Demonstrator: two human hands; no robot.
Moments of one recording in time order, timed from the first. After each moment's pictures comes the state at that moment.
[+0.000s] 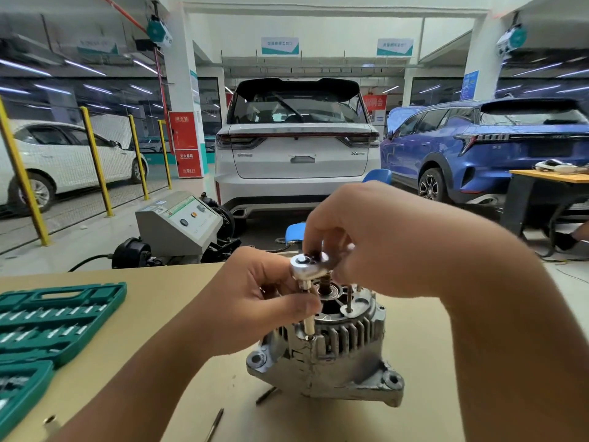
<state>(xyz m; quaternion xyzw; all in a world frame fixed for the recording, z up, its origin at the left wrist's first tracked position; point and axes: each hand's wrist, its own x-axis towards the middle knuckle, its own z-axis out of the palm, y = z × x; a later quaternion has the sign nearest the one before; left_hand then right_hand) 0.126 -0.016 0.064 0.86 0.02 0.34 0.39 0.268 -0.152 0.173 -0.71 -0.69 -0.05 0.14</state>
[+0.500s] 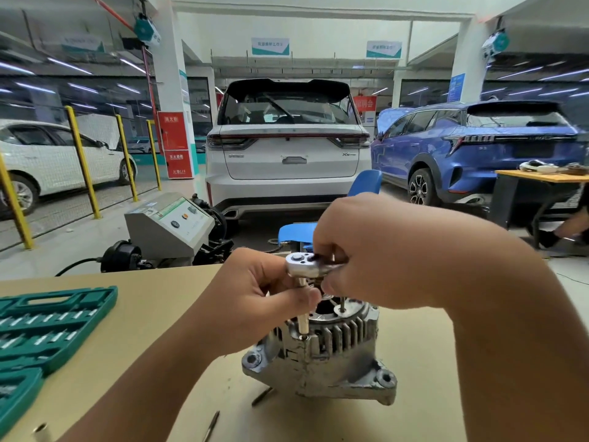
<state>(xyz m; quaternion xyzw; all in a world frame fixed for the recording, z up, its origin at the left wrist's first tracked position) 0.131 -0.017 0.062 0.85 0.05 0.36 0.38 0.264 -0.156 0.173 -0.72 -0.69 -0.08 0.07</state>
